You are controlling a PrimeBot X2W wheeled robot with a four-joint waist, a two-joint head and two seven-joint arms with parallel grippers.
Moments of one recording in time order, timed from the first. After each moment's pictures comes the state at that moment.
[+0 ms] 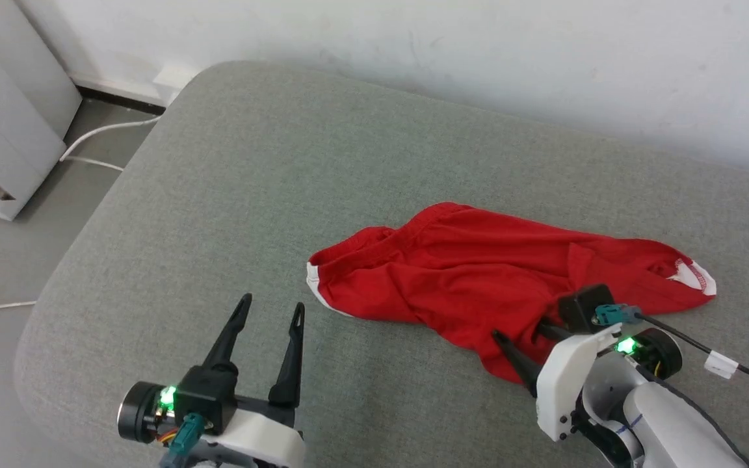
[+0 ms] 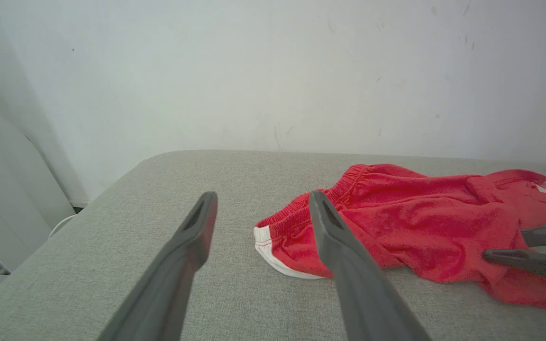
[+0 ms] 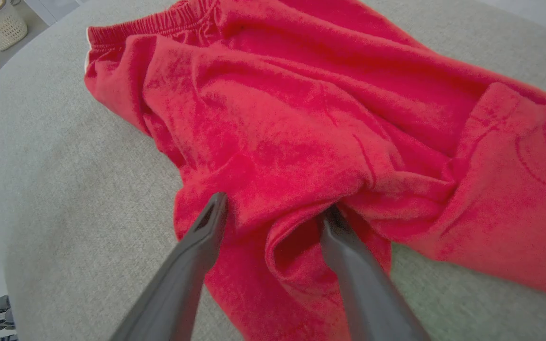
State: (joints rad) left arm -0.02 0.22 -0.35 0.03 -0.21 0.13 -0.26; right arm -0.29 -0.26 0.46 0.41 0.45 0.13 0.20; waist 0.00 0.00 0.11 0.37
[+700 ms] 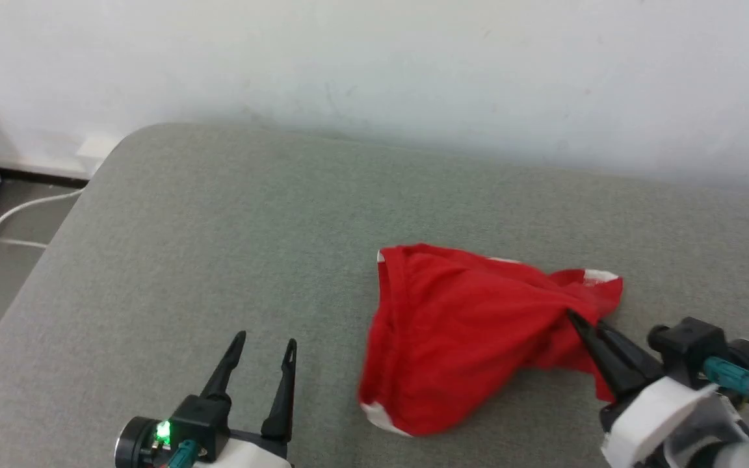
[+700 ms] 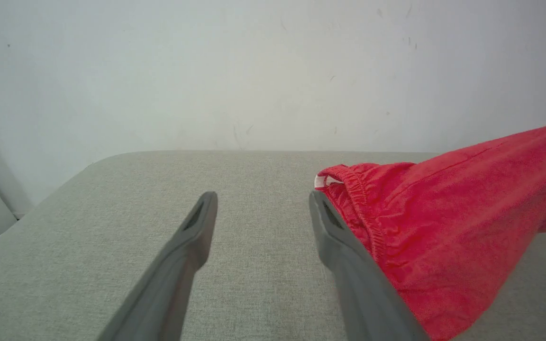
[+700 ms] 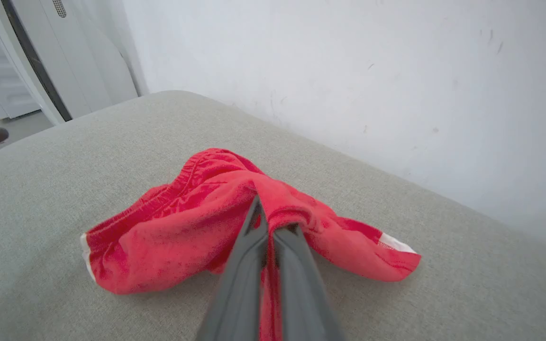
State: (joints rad) left arm 0.07 0.15 -0.22 0.08 -0.14 0.02 -0.26; right arm -0.02 -0.34 0.28 -0.06 0.32 0.13 0.07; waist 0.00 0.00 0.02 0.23
